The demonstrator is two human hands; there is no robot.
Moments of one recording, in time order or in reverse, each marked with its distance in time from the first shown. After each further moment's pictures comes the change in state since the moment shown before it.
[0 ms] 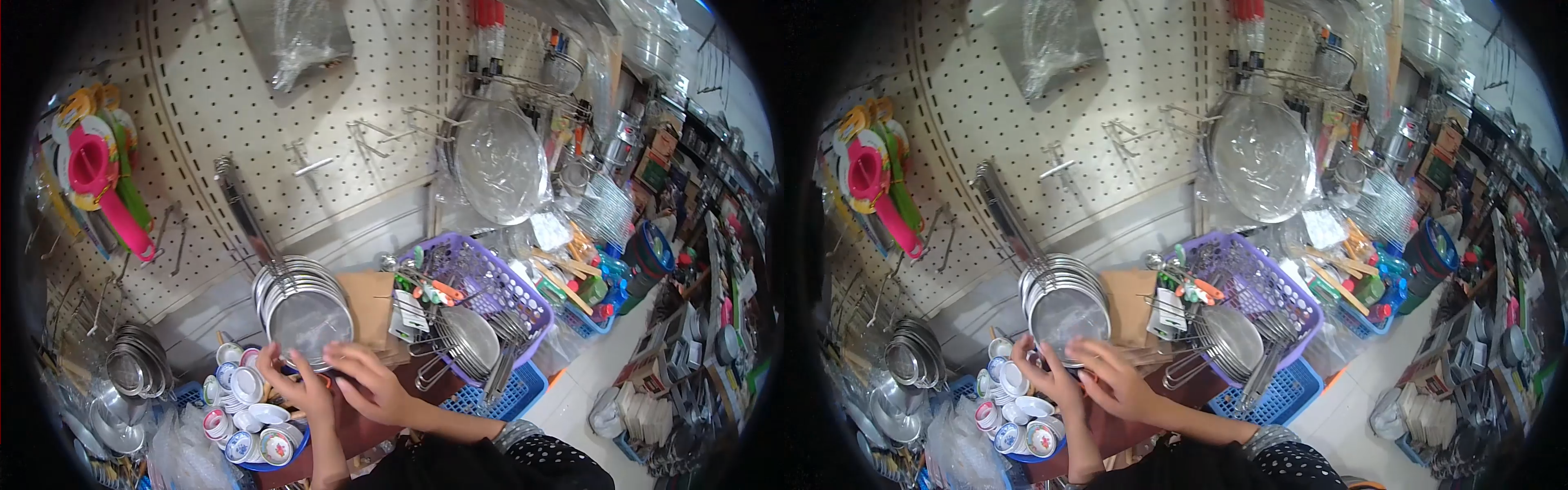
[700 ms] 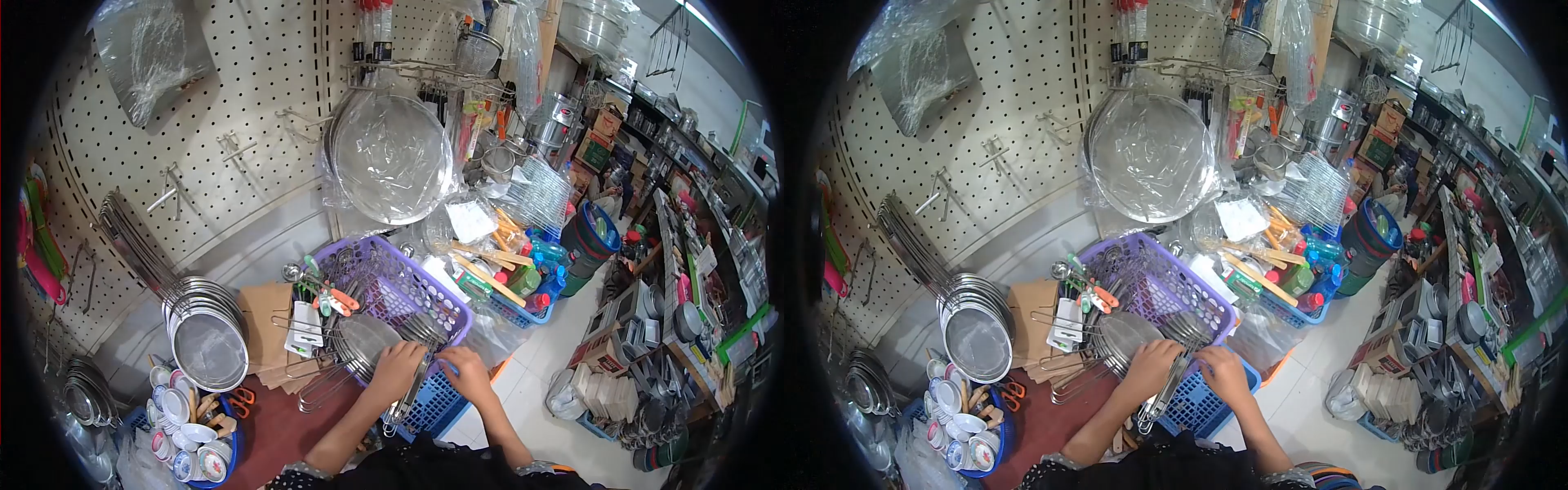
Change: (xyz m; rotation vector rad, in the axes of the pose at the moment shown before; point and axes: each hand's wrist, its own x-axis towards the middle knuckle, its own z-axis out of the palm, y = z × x) left_hand -0.201 0.076 0.185 -0.102 -1.353 0.578; right_hand -0.201 0.041 -0.282 -0.884 0.019 0.573
